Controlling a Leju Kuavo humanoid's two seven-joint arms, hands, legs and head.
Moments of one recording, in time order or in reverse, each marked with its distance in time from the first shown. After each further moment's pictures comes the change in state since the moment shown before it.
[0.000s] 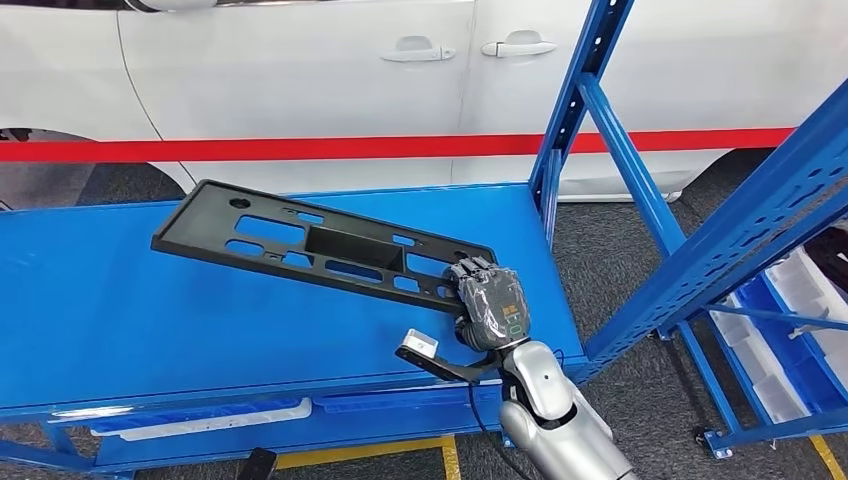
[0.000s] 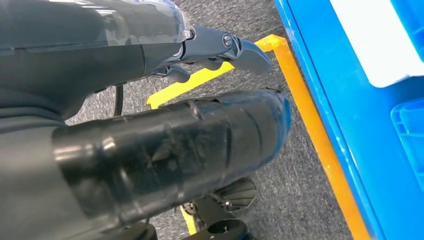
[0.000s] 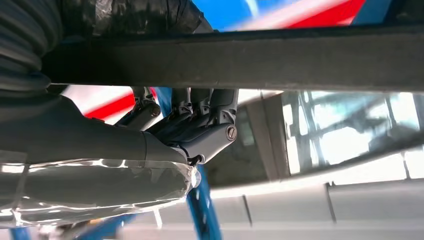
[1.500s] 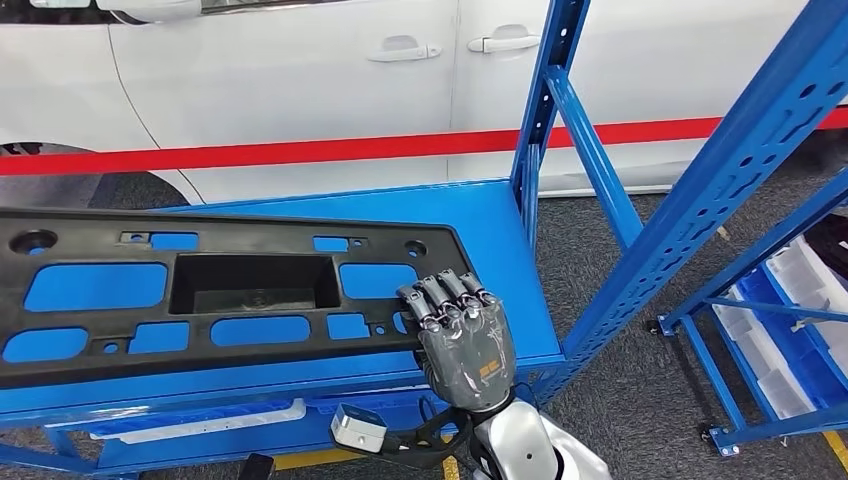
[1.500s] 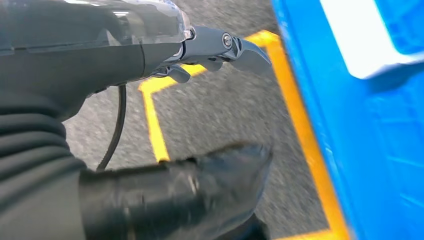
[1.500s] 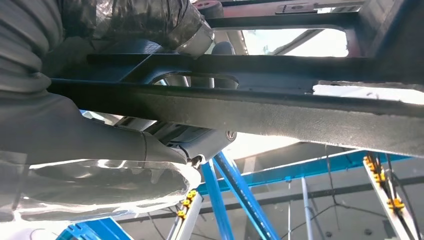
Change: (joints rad) left arm 0.019 0.006 0.011 0.000 0.059 0.015 -0.062; right arm 0.032 -0.073 0.309 -0.419 0.367 -0.072 0.362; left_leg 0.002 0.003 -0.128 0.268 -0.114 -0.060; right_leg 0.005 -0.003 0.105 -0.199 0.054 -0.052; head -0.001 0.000
